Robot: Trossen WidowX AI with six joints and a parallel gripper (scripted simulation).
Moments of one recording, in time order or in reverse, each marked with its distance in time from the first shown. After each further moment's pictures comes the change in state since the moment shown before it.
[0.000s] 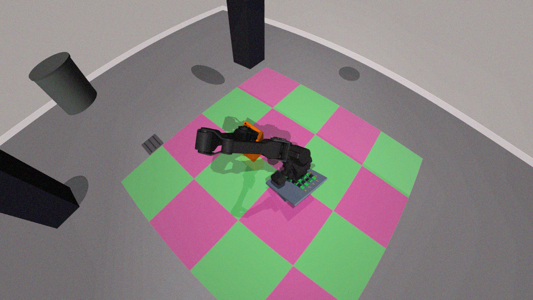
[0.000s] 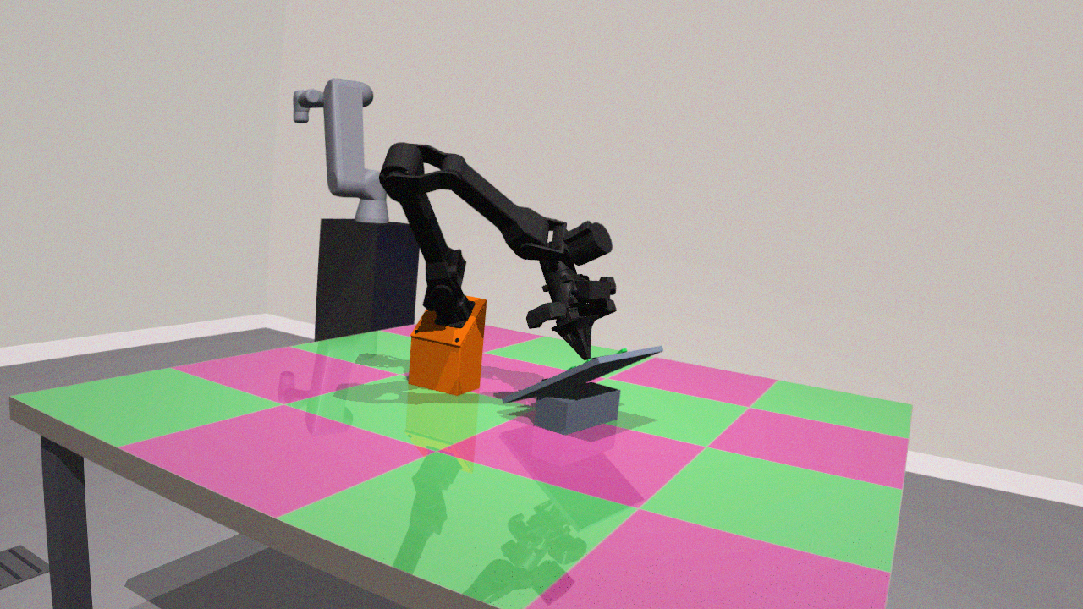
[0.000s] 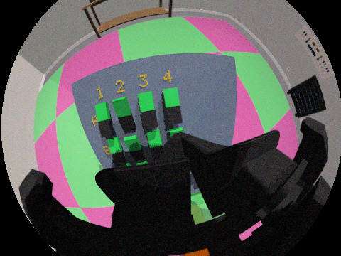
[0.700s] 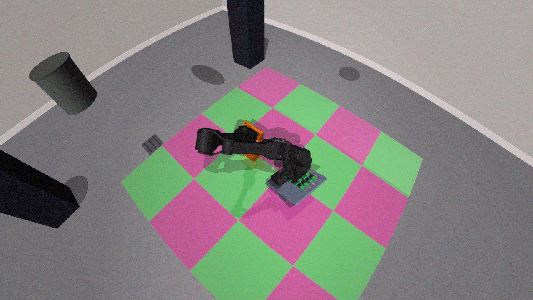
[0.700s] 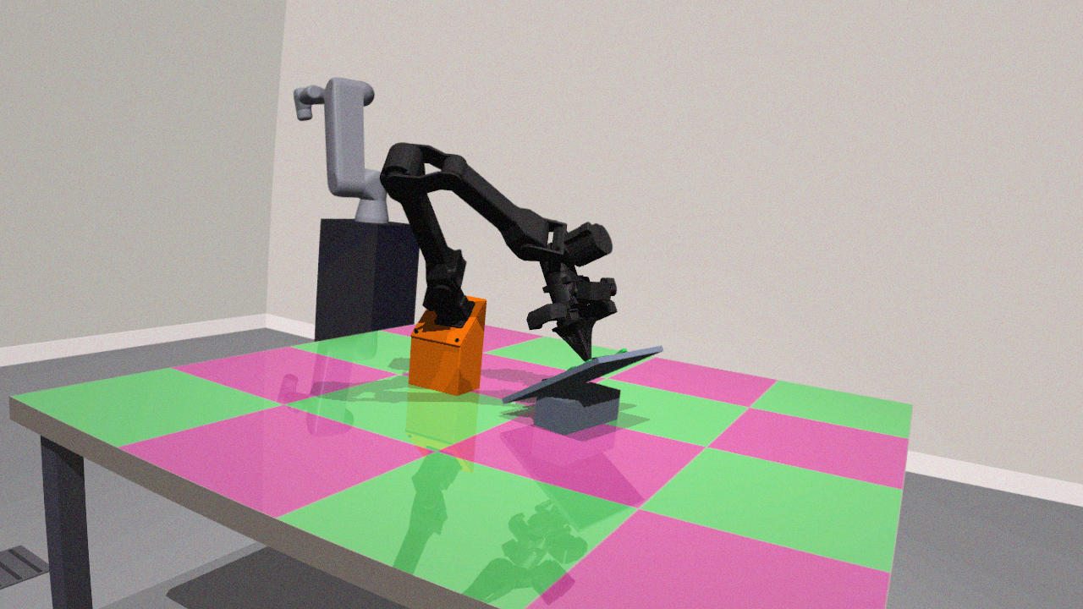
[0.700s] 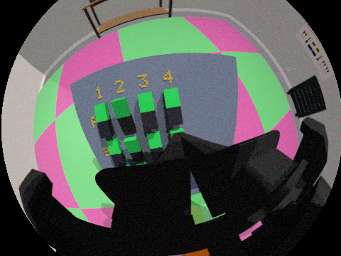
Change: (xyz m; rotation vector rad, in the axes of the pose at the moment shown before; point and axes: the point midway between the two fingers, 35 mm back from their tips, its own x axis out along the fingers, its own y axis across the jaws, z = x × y) arm 0.002 0.000 0.000 0.000 -0.001 0.000
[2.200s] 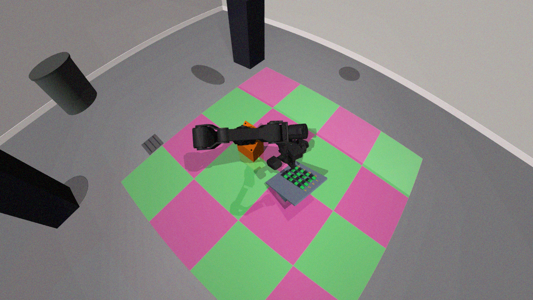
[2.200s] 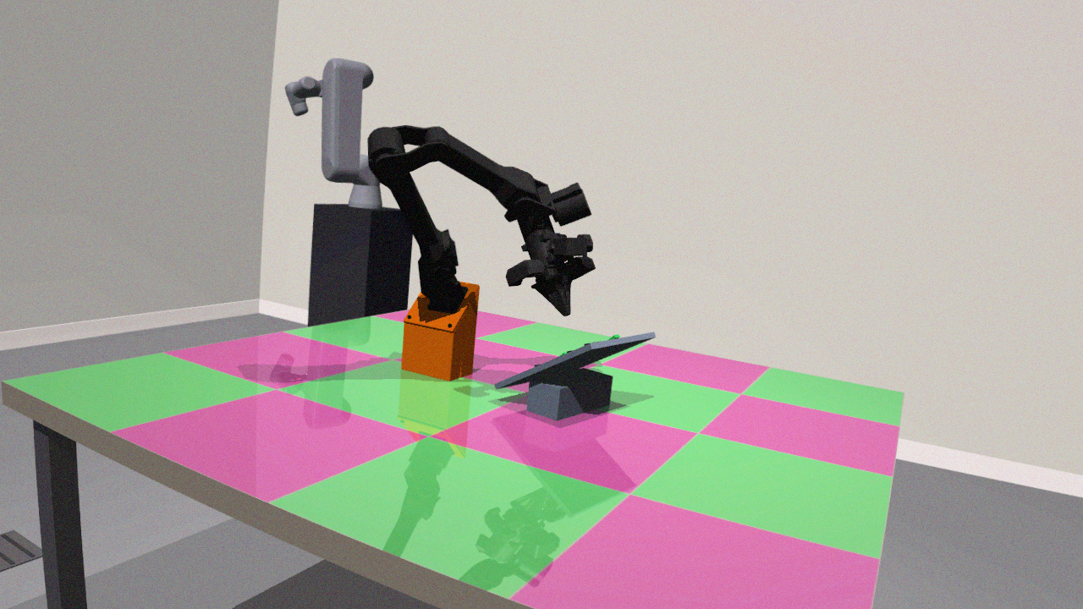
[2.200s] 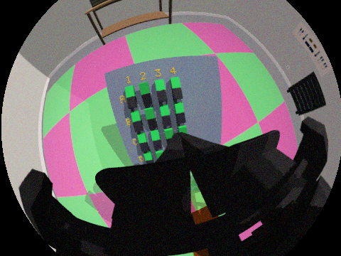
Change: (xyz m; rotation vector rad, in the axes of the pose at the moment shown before) arm -0.062 0.017 -0.022 0.017 -0.027 0.018
